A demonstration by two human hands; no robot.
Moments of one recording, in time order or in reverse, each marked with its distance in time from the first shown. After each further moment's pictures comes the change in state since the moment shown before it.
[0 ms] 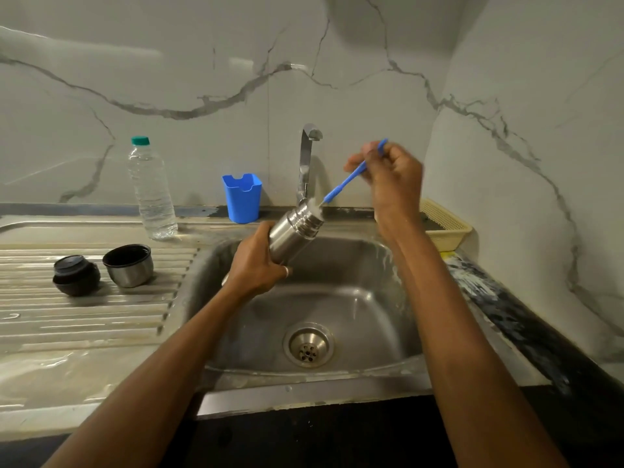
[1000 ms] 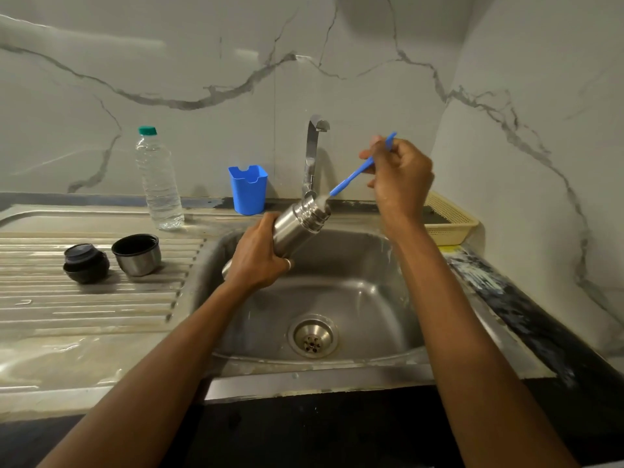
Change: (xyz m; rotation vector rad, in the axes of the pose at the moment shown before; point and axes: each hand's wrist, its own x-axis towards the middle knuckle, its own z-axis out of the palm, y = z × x) left_hand -0.004 -0.004 -0.004 0.091 0.037 0.056; right_hand -0.013 -0.001 0.005 -0.291 0.125 -0.094
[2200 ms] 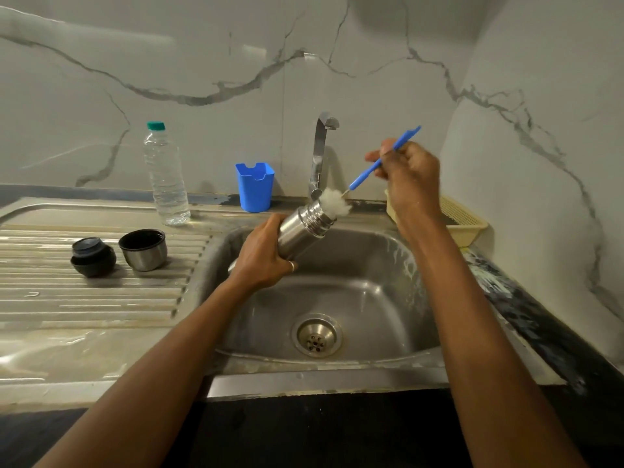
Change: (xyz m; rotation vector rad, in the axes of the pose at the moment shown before) left_hand -0.002 -0.006 -0.004 -0.030 -0.054 0.030; right_hand 0.010 0.008 -0.008 0.096 -0.199 0.120
